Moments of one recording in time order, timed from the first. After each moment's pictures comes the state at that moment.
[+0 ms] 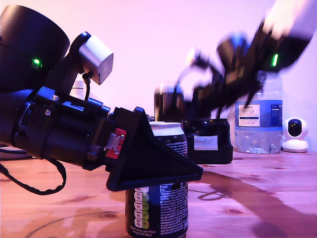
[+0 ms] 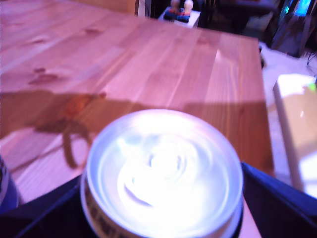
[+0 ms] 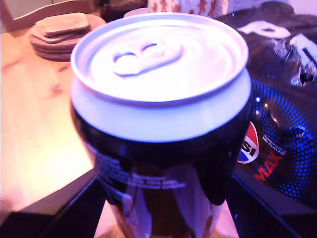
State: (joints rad) left arm -0.82 1.68 0.38 0.95 0.53 0.01; right arm 0.35 1.83 1.16 0.19 -0.59 -0.34
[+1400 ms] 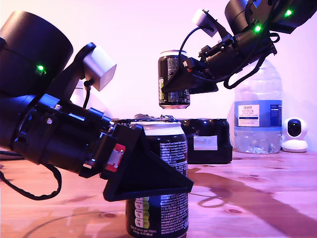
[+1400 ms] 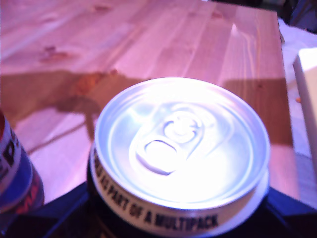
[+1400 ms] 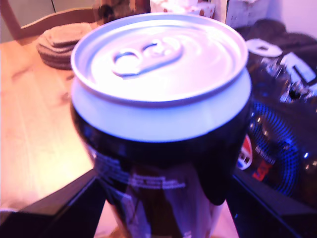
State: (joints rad) left arm -0.82 1.63 0.39 0.76 0.46 0.09; right arm 0.35 1.75 1.16 0.11 -0.58 -0.34
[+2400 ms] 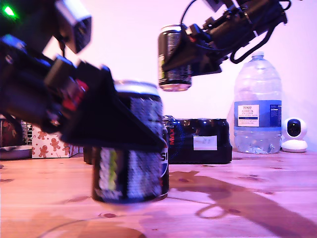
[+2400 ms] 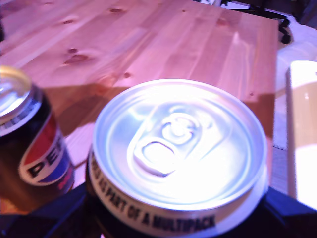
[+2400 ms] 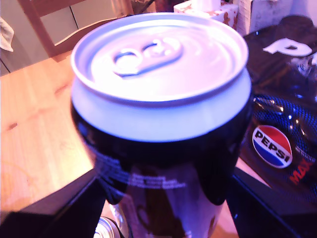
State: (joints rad) left arm -0.76 1.29 0.39 0.39 0.45 0.09; right arm 0.40 1.61 1.16 -0.04 -0.58 -0.22
